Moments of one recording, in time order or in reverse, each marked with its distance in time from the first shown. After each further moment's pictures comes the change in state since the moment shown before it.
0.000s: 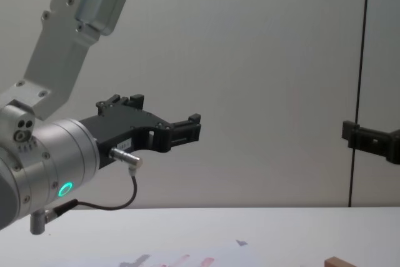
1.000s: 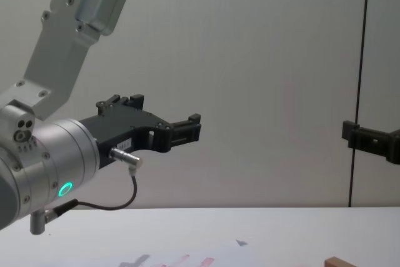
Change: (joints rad) left arm 0.000 0.000 0.000 0.000 0.000 0.000 0.000; right arm 0.000 0.000 0.000 0.000 0.000 0.000 0.000
